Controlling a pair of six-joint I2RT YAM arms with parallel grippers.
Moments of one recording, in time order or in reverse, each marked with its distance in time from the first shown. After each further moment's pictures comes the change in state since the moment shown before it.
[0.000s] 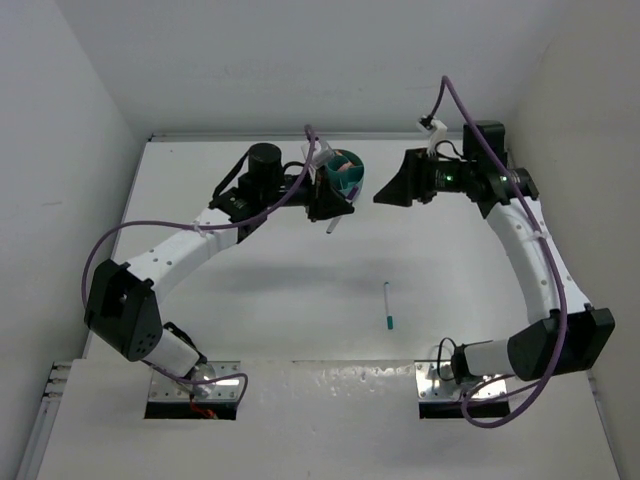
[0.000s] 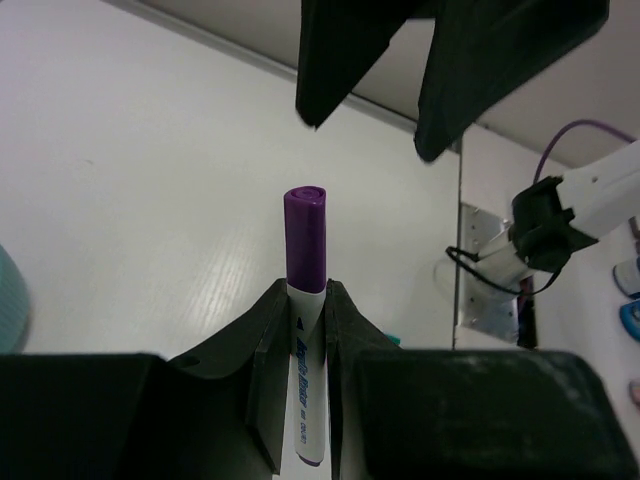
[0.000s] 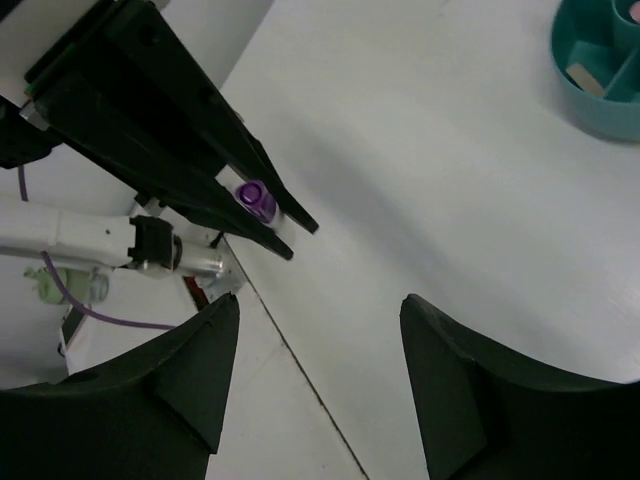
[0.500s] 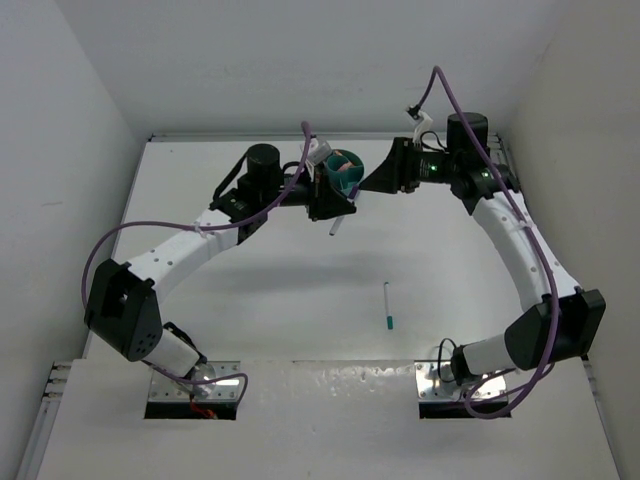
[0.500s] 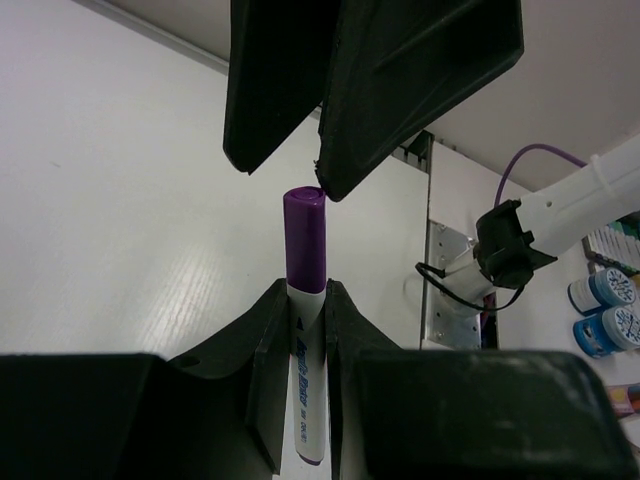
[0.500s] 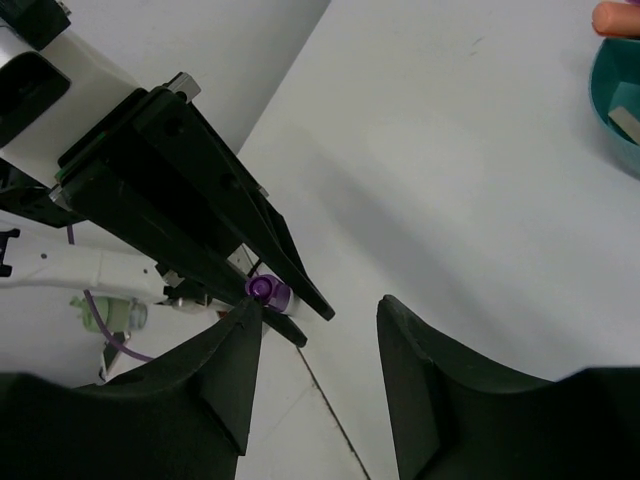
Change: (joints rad) left arm 0.000 0.000 -0.017 0.086 0.030 -0.139; right arm 0.097 0.063 -0.005 0.233 0.009 0.220
